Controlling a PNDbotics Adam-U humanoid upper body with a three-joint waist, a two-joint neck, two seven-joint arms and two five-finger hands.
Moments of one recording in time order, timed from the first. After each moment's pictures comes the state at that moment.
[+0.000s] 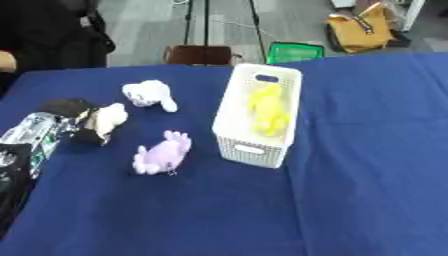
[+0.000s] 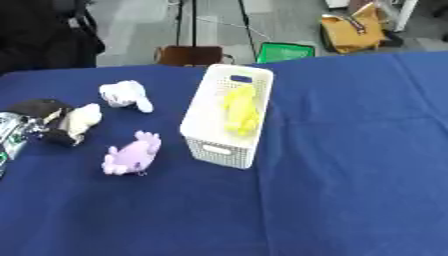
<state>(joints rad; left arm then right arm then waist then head) -0.86 0.61 -0.10 -0.88 -1.19 0.08 -0.40 -0.46 -0.22 -0.06 -1.98 0.55 -0.32 -0.75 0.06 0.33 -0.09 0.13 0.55</state>
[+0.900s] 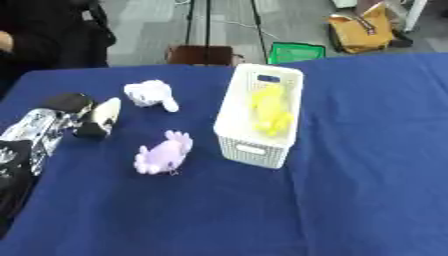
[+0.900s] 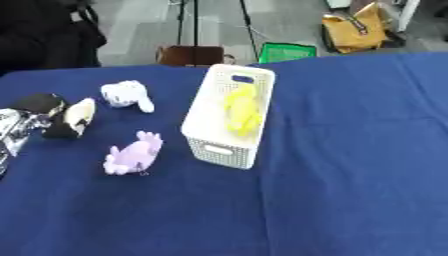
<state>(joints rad) -0.87 0.61 -0.10 -0.90 -1.17 0.08 -0.37 -0.45 -0.22 -0.06 -1.98 0.55 -0.31 -0.76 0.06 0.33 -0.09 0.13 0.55</state>
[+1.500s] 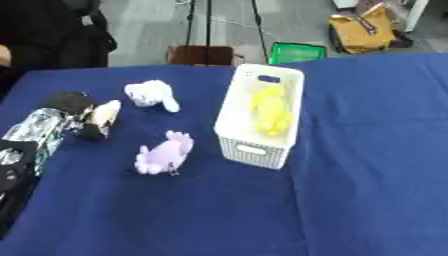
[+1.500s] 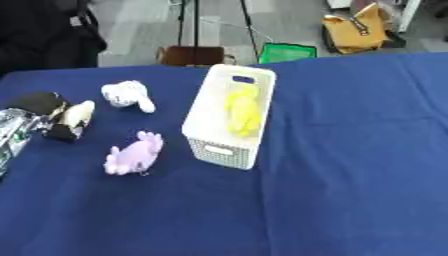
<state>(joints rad) -0.87 0.61 -0.11 -0.90 -1.28 0.07 -0.35 -0.45 -0.22 -0.07 -1.98 0.55 -0.31 -0.77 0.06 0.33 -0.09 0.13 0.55</state>
